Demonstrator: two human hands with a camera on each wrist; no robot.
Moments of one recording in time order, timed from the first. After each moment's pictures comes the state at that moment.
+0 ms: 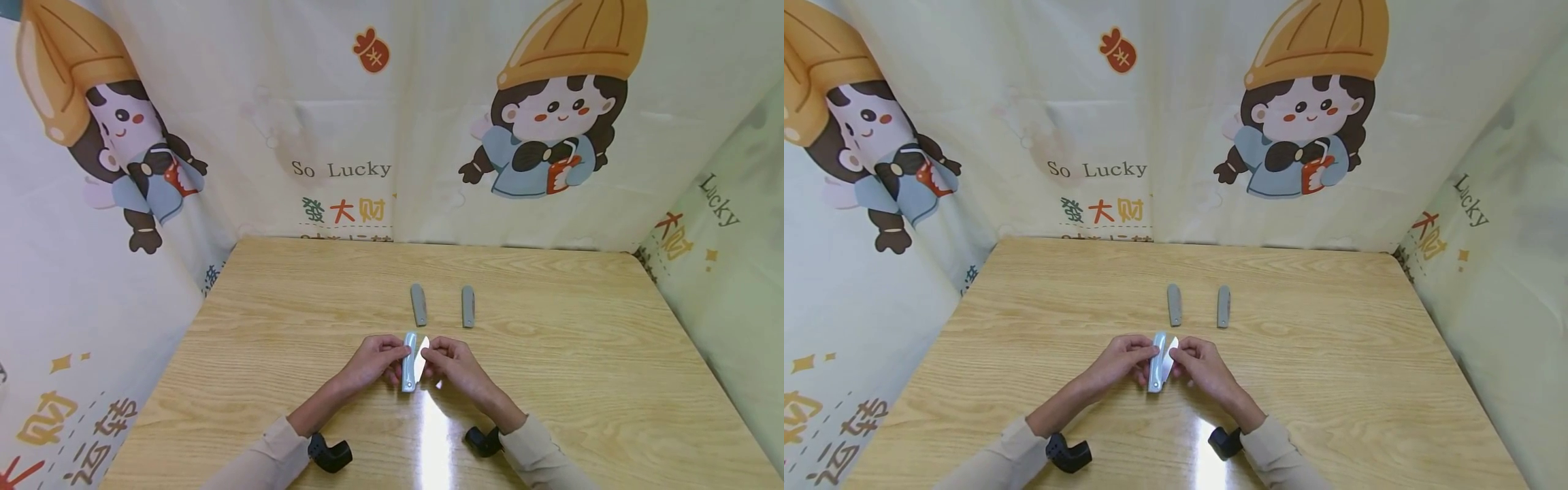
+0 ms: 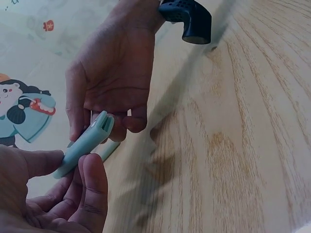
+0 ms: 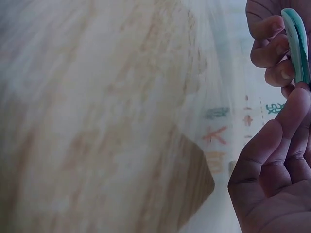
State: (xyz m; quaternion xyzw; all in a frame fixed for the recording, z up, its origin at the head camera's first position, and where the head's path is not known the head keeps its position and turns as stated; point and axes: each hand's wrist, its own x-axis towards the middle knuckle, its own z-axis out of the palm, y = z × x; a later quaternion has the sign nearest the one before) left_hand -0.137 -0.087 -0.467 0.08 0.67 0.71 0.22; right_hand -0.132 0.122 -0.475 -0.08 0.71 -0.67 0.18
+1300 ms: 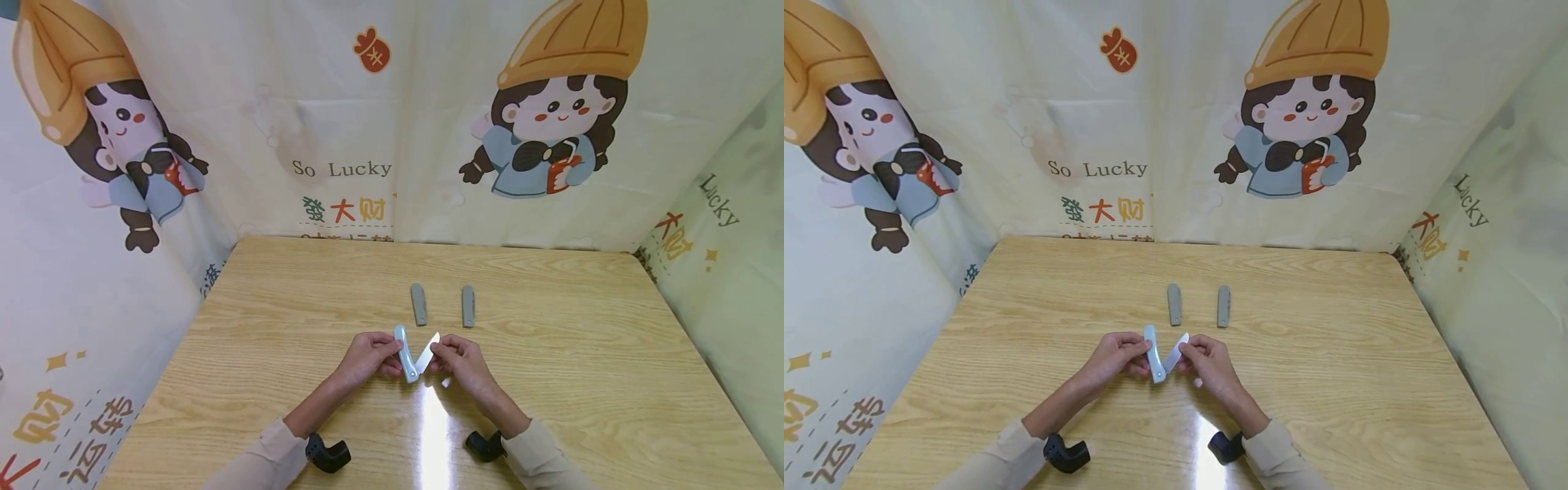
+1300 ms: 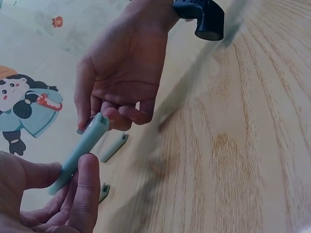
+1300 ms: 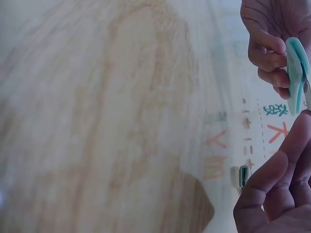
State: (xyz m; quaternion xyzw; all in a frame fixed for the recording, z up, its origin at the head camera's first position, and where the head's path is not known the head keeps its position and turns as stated) left_hand -0.138 -0.093 -0.470 0.03 0.64 0.74 0.20; right_hand -0.129 0.123 -0.474 0.02 0.72 -0.68 0.12
